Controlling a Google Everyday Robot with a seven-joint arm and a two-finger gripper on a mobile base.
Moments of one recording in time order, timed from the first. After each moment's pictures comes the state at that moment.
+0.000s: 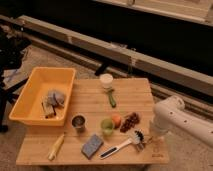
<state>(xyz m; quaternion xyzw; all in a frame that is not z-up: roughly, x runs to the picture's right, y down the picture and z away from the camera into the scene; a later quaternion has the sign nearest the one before) 0.262 0.246 0.782 -0.34 -0.11 -0.25 0.90</state>
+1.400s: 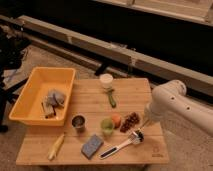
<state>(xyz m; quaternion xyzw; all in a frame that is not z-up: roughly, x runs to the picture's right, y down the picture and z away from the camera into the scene) 0.209 0.152 0.749 -0.26 -0.16 -0.33 0.89</state>
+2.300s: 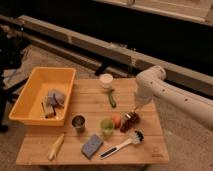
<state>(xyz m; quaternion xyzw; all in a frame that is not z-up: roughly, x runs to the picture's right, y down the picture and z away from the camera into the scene) 0.190 0.078 0.831 -0.26 -0.09 -0.31 0.91</state>
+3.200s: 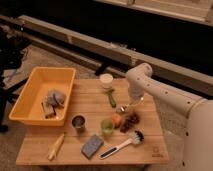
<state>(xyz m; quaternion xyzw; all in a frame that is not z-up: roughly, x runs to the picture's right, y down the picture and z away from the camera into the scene) 0.178 0.074 0.893 -0.29 -0.04 -0.21 0.93</state>
